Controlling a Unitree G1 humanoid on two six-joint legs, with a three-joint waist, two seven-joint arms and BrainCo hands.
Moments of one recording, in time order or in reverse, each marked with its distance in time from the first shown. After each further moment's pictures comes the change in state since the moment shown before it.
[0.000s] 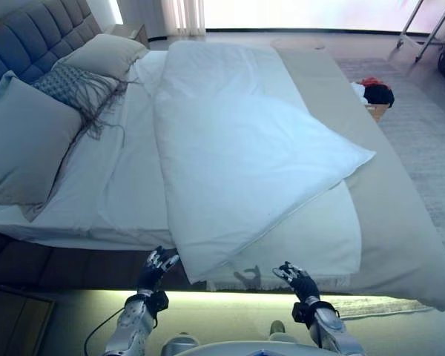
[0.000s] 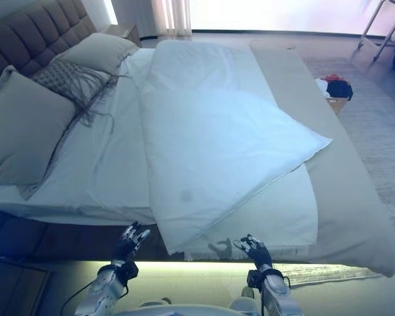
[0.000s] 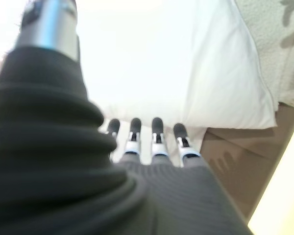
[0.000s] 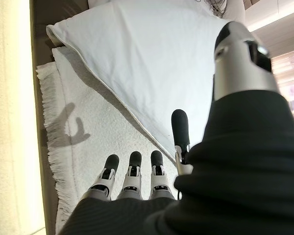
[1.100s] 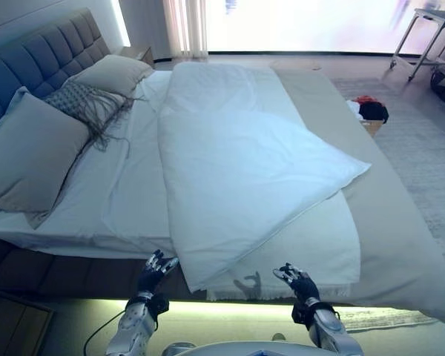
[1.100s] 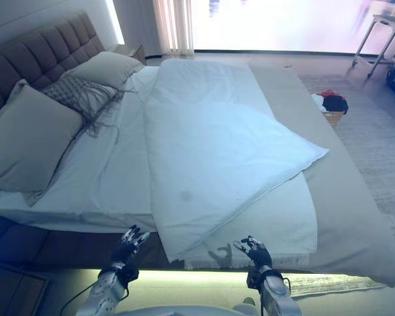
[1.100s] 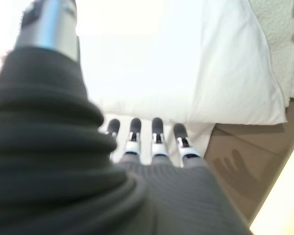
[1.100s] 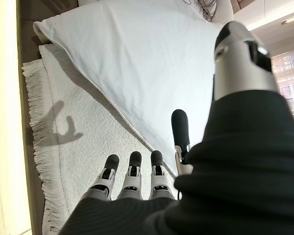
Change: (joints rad) left arm 0.010 0.001 -0.018 0.001 0.002 0.004 0.056; right arm 0.003 0.001 0.006 0.000 0.001 0.005 -0.019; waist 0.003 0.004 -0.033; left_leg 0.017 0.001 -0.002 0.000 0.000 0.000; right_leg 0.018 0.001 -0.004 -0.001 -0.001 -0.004
